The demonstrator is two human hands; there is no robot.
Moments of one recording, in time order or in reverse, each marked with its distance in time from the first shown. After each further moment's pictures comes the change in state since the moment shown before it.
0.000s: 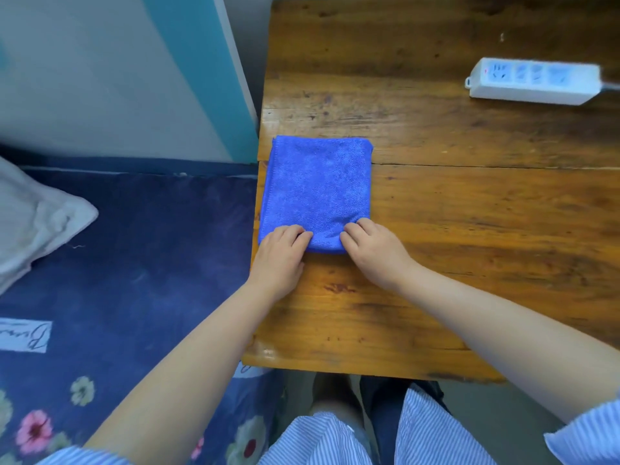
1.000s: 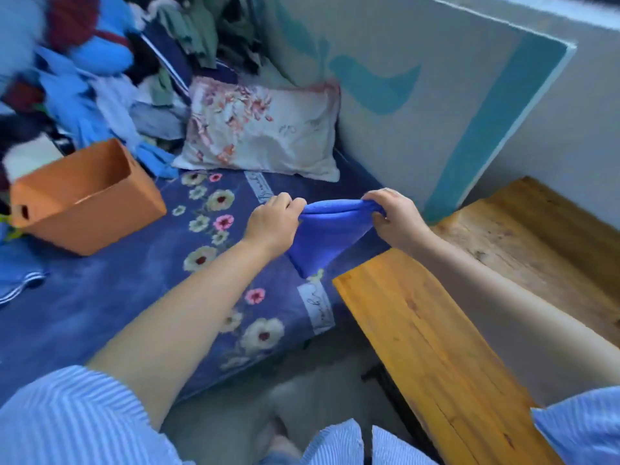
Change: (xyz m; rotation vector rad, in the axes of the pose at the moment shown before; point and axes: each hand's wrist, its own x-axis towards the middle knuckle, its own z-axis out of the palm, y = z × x) left_hand -0.298 0.104 -0.115 0.064 0.461 -1.081; right_hand -0.013 -0.136 -0.201 0.654 0.104 -0.593
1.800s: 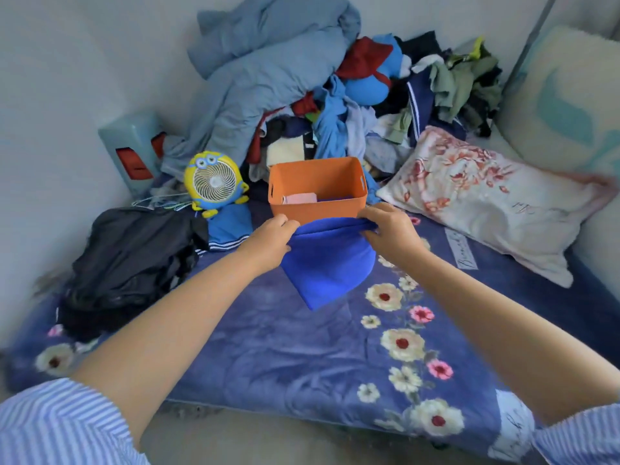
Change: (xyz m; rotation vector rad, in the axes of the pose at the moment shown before) left_hand -0.234 -0.435 -0.066 -0.183 0.001 -0.505; right_hand 0.119 -0.410 0.277 0.100 -0.213 -0.520
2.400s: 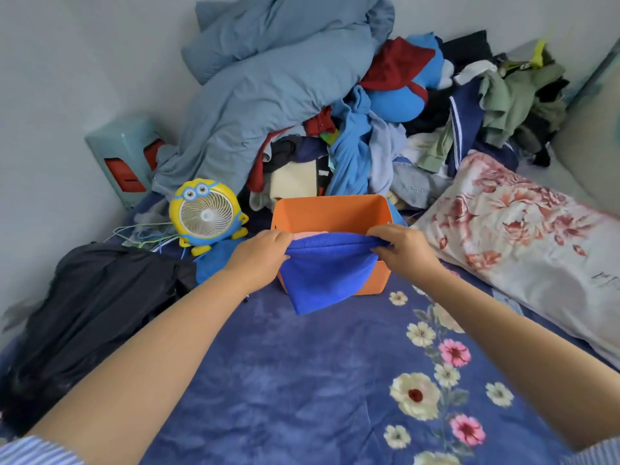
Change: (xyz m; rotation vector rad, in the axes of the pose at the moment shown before) left_hand 0.235 -0.111 -0.010 0.158 0.044 -0.050; right_hand 0.242 0.105 0.067 0.048 -0.103 -0.041
